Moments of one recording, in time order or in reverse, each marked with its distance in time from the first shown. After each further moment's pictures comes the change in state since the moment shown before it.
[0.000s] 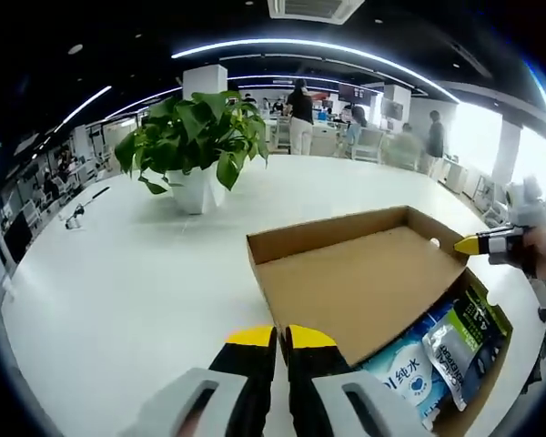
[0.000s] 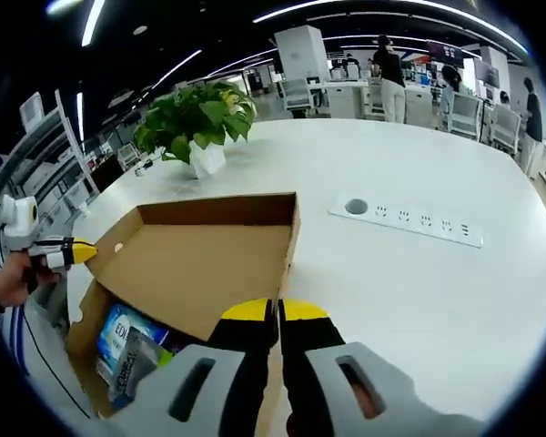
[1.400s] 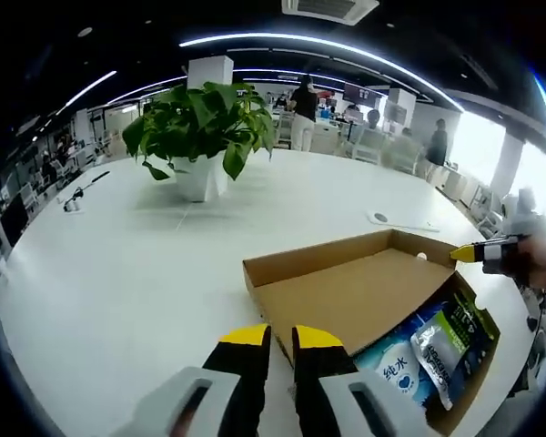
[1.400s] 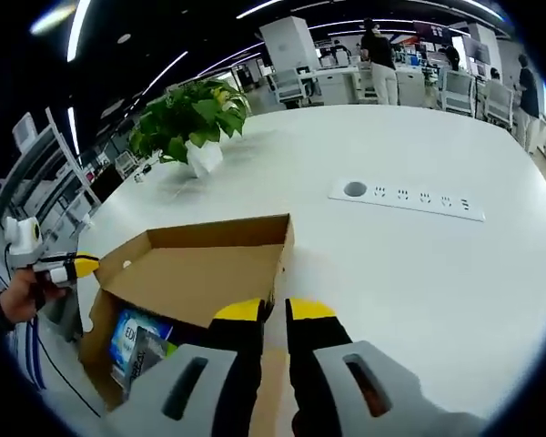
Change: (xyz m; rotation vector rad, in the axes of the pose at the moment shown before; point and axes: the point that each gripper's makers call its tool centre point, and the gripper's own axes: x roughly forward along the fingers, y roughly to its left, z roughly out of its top) left arm -0.023 -0.002 -0.010 -0.053 0.016 -0.034; right arm -0.018 -0.002 -0.010 0.095 0.027 0.016
